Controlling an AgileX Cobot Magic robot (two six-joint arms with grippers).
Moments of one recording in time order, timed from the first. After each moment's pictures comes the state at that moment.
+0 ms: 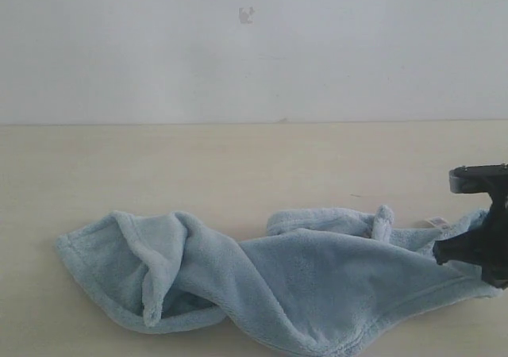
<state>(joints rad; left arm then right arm) 0.02 0.00 0.00 -0.46 0.39 -0.04 0.05 1.74 -0.86 -0.13 0.61 0.14</state>
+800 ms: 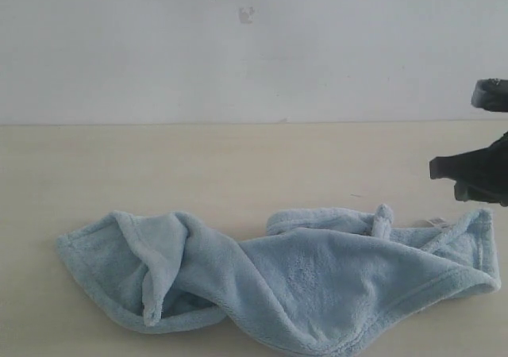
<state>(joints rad) -0.01 0.00 -0.03 -0.48 -0.39 -0.04 0.05 1.52 -0.85 0.00 0.37 0.14</state>
